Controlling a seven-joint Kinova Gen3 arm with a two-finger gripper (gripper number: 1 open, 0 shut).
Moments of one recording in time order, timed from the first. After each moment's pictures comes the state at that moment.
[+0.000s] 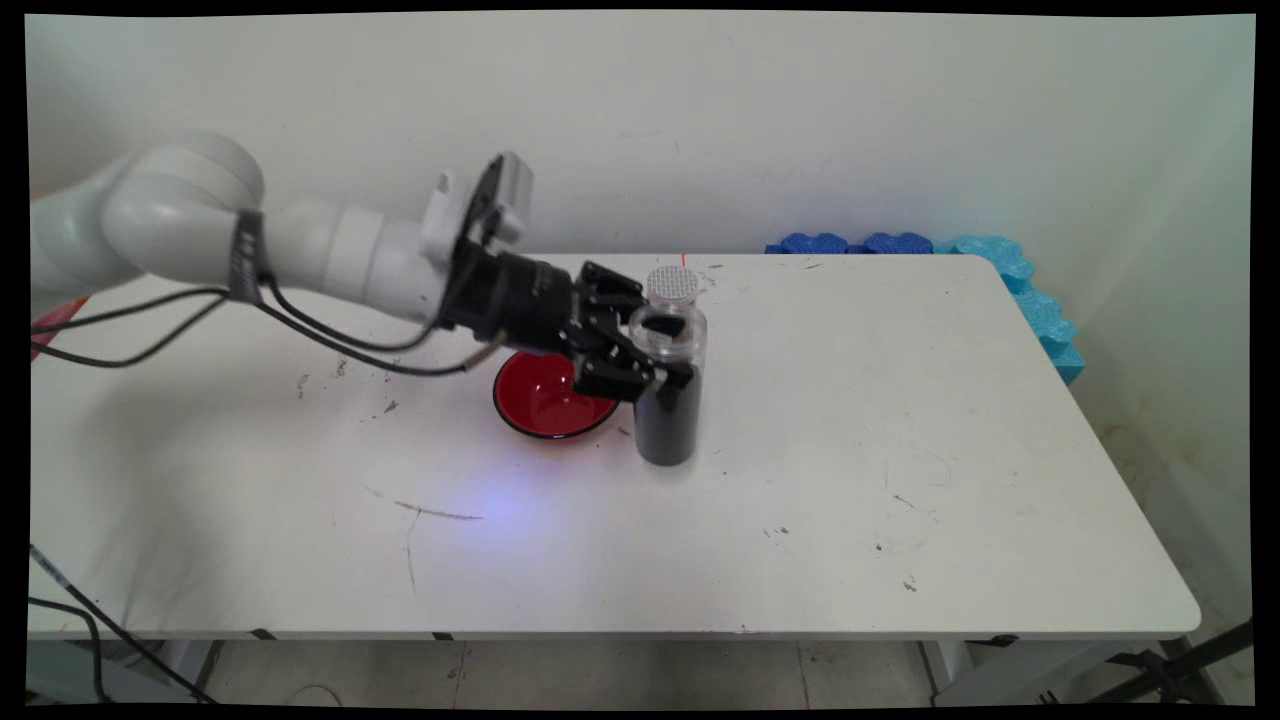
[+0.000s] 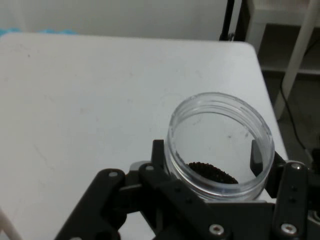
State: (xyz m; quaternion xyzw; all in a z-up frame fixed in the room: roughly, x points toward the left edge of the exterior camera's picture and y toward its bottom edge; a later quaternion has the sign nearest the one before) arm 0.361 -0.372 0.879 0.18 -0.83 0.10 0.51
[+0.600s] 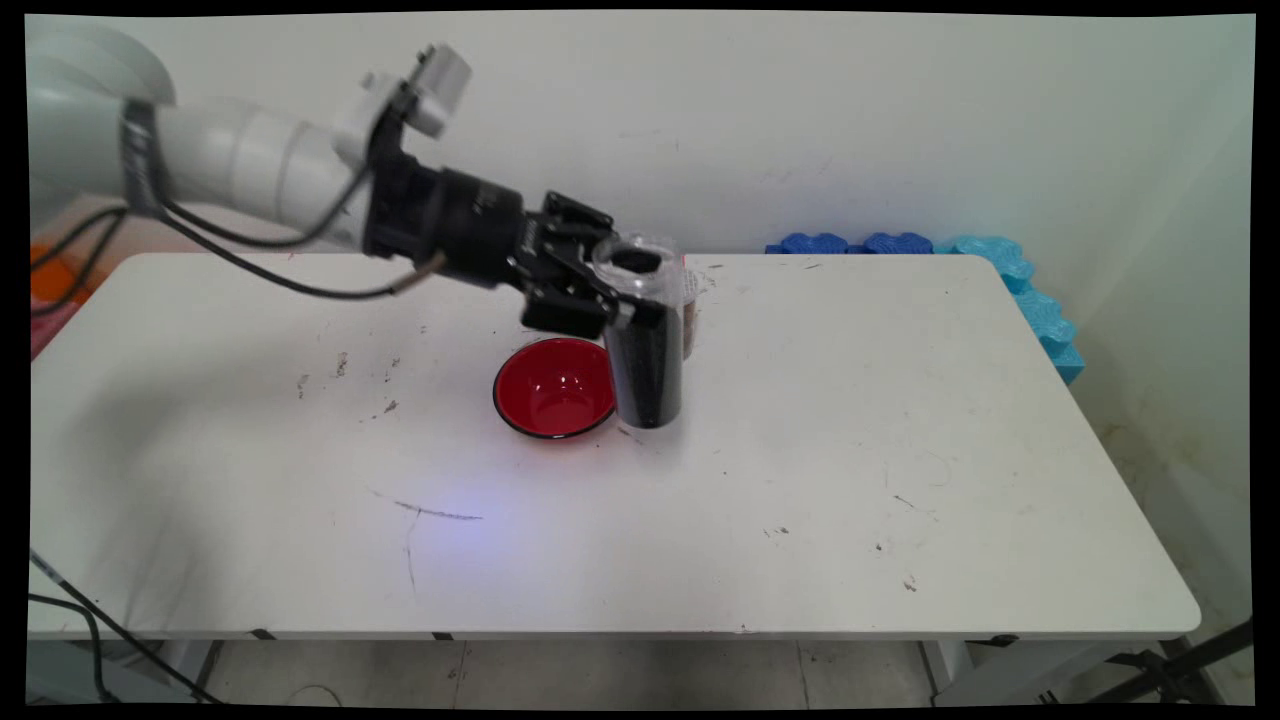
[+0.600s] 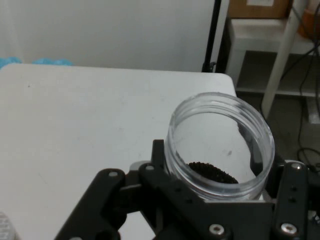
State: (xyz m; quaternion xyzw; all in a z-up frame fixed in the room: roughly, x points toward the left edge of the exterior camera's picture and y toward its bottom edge) arm 0.389 -0.363 0.951 0.18 -0.82 0.08 0.53
